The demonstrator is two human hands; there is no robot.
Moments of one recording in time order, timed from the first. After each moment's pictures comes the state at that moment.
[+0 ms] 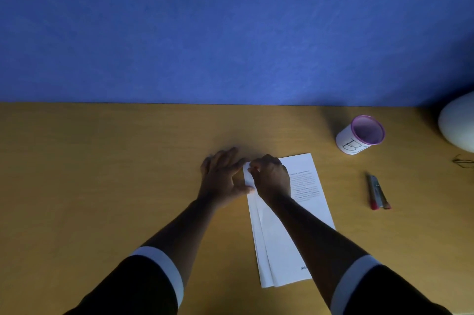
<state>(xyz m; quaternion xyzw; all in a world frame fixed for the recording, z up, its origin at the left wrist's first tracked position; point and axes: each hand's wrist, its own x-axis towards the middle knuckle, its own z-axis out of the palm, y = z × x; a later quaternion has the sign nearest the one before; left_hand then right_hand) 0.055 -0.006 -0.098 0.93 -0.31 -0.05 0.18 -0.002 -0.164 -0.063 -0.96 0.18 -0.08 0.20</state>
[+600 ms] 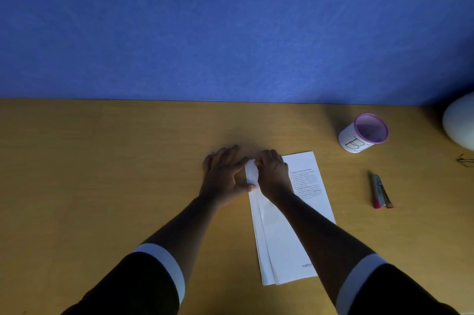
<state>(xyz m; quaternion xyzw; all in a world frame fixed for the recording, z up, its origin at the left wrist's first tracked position) 0.056 -0.004 -0.099 0.93 -0.31 -0.07 0.16 0.002 -0.168 -0.074 -0.95 0.19 -0.07 0.26</state>
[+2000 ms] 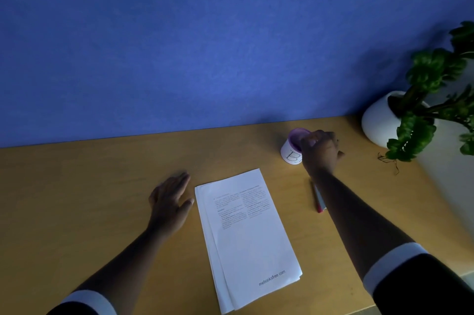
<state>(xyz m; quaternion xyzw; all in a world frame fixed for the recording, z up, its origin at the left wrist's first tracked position) 0.055 -0.006 -0.075 0.93 -0.23 -0.15 0.26 -0.033 -0.385 0.030 -0.84 0.47 -0.19 0.19</state>
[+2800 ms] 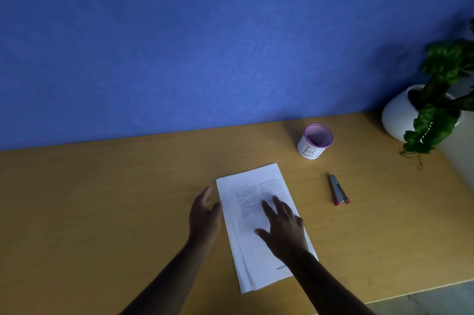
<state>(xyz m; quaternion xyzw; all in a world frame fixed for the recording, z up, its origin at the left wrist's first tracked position) -0.025 -0.030 -0.035 0.83 0.05 -0.21 0.52 -0.145 -0.200 -0.036 -0.96 0.22 0.13 0.13</state>
